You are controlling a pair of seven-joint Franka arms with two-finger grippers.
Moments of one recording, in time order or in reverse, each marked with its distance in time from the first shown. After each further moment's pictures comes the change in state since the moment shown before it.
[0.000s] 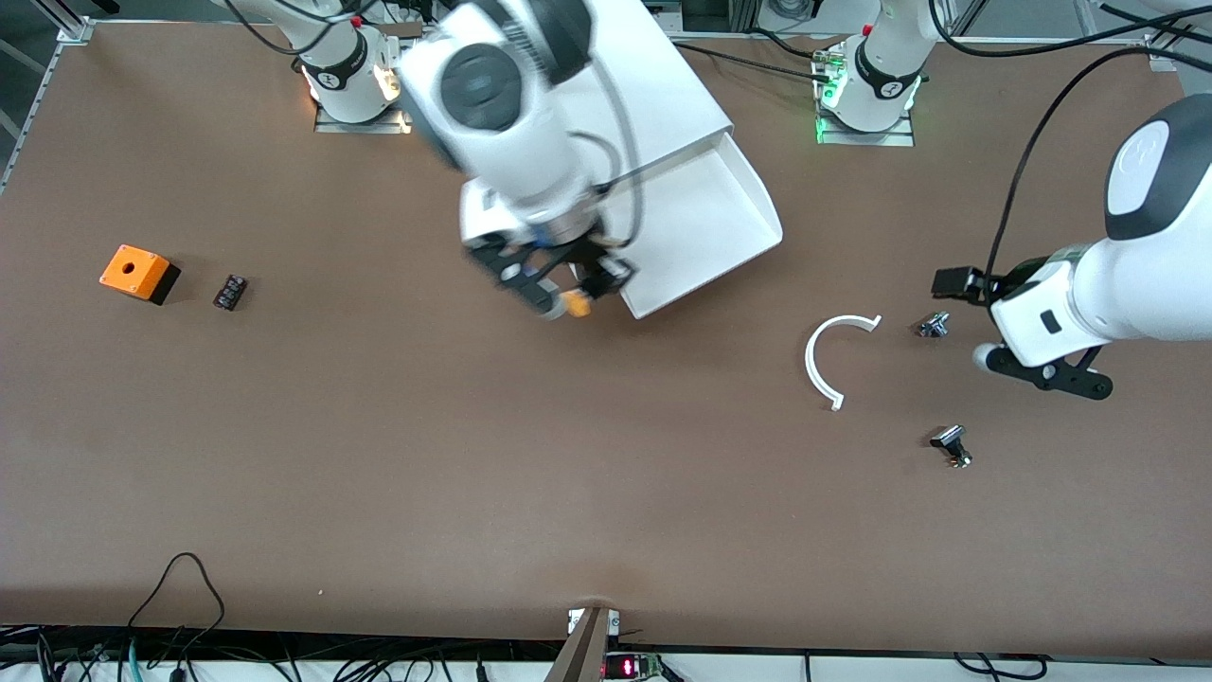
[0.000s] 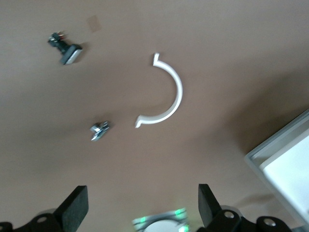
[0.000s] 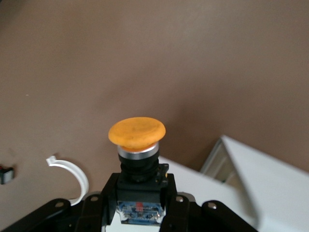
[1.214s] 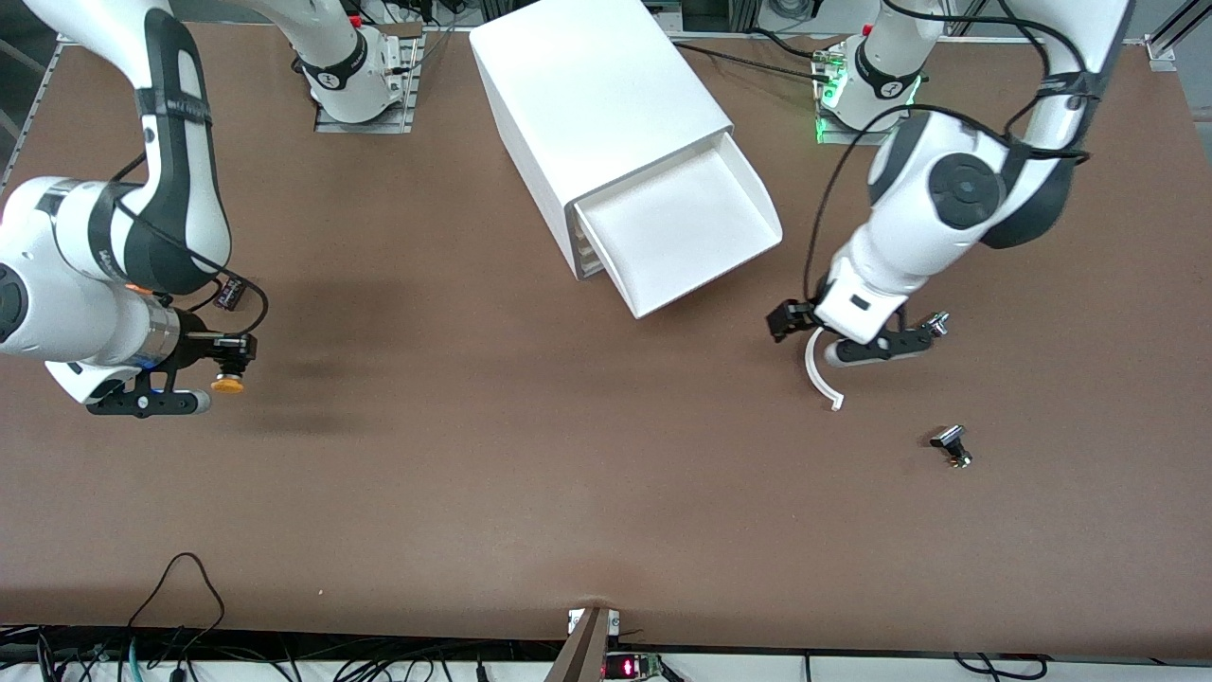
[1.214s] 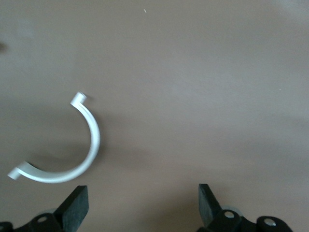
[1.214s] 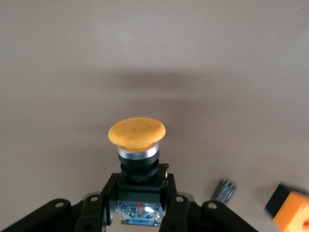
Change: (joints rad) left arm -0.106 -0.202 -0.096 -0.687 -0.055 0.880 -0.658; right arm -0.179 -0.176 -0.572 -0.712 0.002 0.244 -1.451
